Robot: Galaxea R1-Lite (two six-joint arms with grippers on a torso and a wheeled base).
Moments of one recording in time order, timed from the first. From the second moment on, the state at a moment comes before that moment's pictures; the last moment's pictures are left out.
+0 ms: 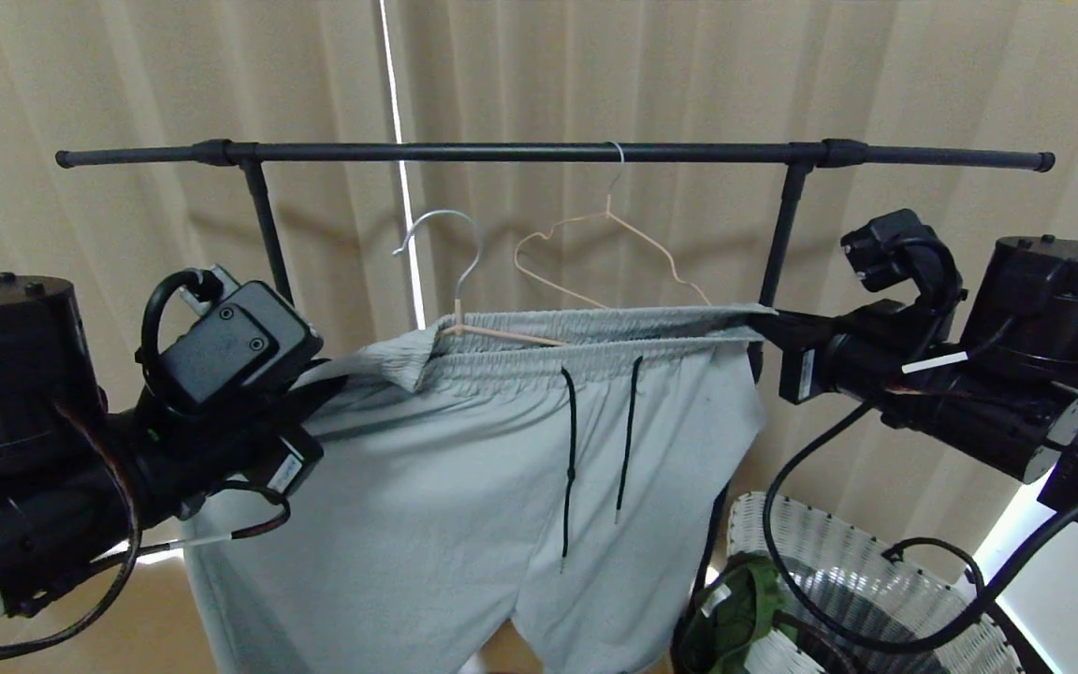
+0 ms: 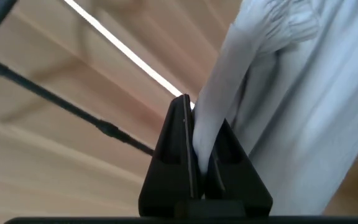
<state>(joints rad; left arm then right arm) -0.43 1.40 -0.62 -0.55 0.12 0.64 0.37 1.65 -0.77 -0.75 0.00 -0.07</state>
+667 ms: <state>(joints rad) -0.48 1.40 -0.61 -0.65 0.12 0.49 0.57 1.56 -0.71 -0.70 0.04 -0.18</state>
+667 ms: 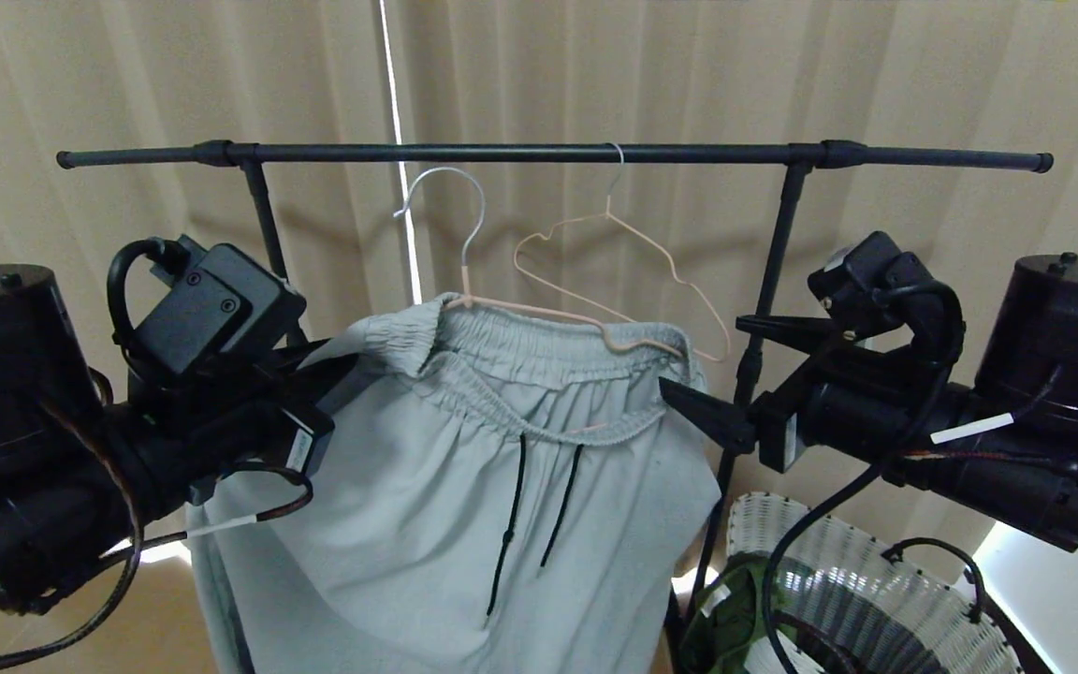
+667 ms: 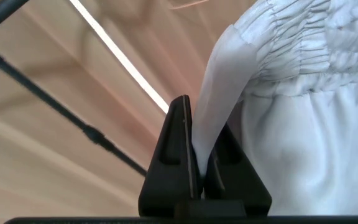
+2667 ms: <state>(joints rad) -0.61 1.39 -0.59 -0.74 0.12 0.38 0.62 1.66 -0.91 -0.69 0.02 -0.31</state>
